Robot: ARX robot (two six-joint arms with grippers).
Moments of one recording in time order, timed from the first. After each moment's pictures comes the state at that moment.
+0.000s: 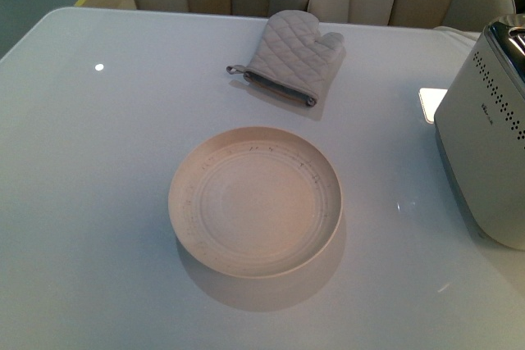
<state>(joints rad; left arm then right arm) 0.00 0.01 0.01 0.00 0.00 -0.01 -0.14 1.19 0.51 0.20 -0.04 0.03</state>
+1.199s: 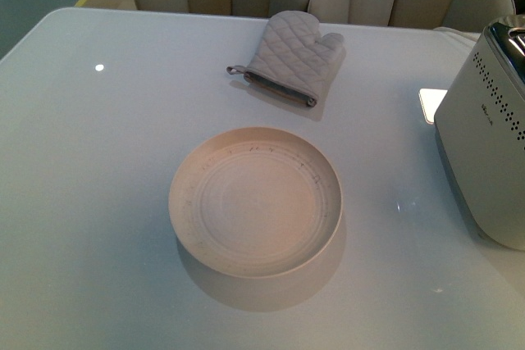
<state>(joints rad) 0.00 0.00 0.01 0.00 0.00 -0.01 0.00 0.44 0.02 0.44 0.00 0.00</state>
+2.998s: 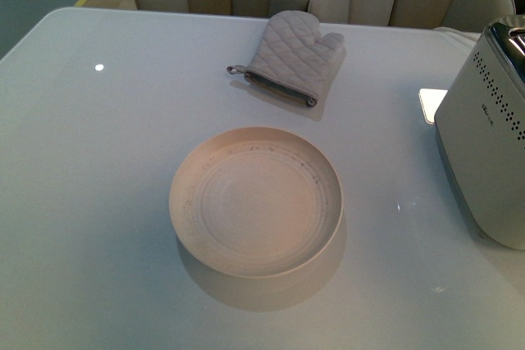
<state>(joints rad) 0.00 0.00 0.01 0.00 0.00 -0.01 0.00 0.01 0.02 0.00 0.00 0.00</state>
